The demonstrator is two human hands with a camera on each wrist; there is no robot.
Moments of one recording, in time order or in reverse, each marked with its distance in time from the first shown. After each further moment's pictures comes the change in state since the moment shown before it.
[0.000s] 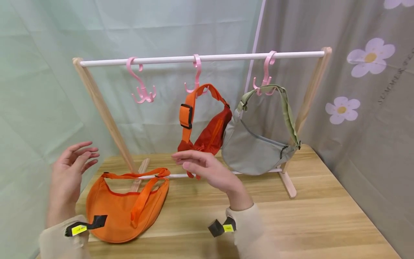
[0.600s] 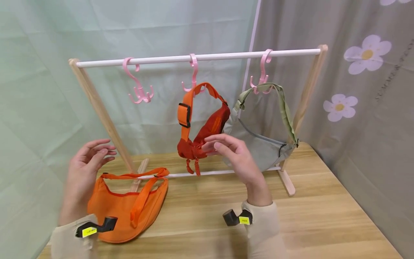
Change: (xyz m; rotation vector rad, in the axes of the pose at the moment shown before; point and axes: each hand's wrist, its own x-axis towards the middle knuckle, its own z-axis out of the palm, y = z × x) left_hand -0.012 0.013 0.039 0.069 -0.186 0.122; right_hand -0.033 -0.014 -0.046 -0.021 0.298 -0.133
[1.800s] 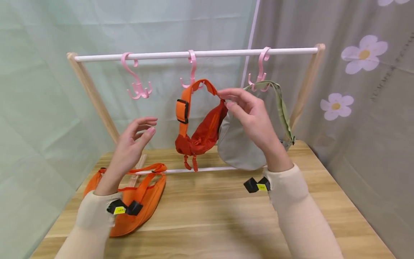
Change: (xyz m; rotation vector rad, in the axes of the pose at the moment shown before) left_hand 0.028 0.035 0.102 0.227 -0.254 0.198; right_hand 0.046 -0.077 -0.039 -0.235 0.167 -0.179
